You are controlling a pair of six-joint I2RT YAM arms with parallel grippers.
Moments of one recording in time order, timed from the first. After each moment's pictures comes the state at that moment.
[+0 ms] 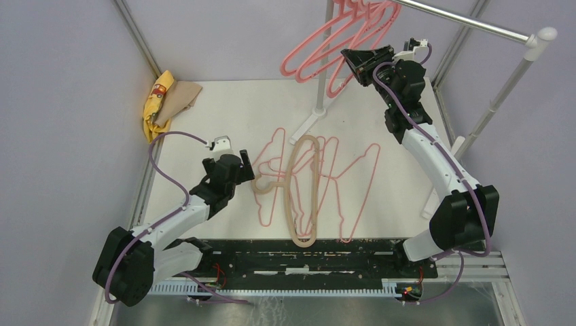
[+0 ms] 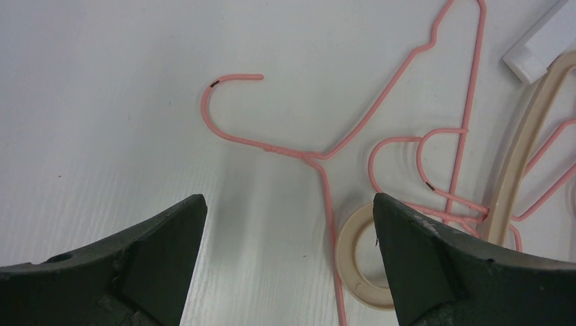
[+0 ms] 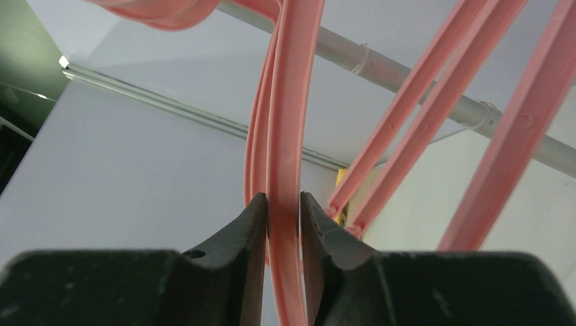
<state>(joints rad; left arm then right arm) -0.50 1.09 0.50 -0.03 -0.52 -0.48 0.23 1.50 1.36 0.30 -0.18 1.21</state>
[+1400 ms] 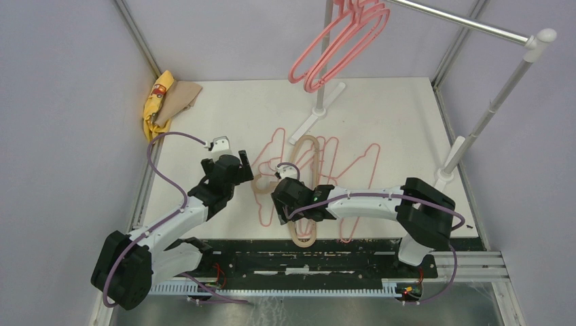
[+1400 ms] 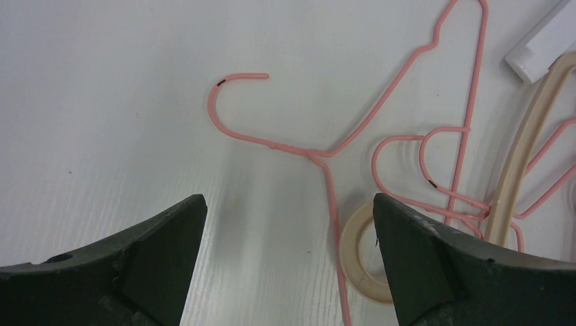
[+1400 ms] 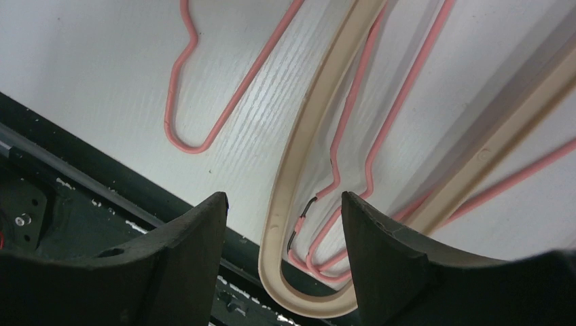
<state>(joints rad) -0.51 1.07 0.50 -0.06 -0.53 -0.48 1.17 1.64 0.99 -0.32 0.25 0.68</state>
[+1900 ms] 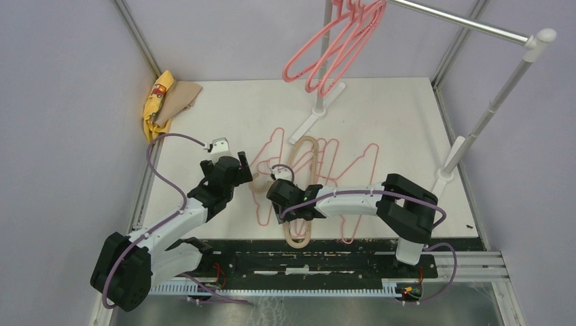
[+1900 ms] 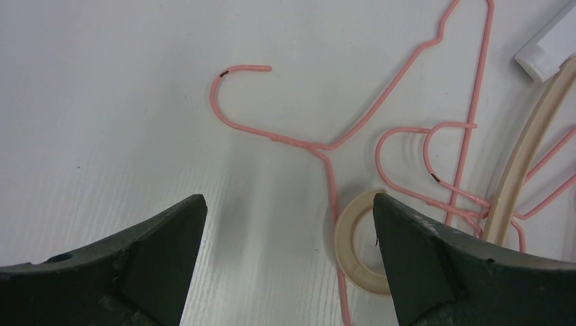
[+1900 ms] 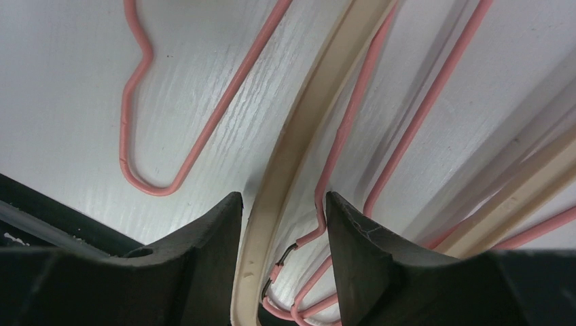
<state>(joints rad) -0.51 1.05 0.48 -0.06 -0.54 -0.48 1.17 1.80 1.06 -0.30 0.27 0.70</state>
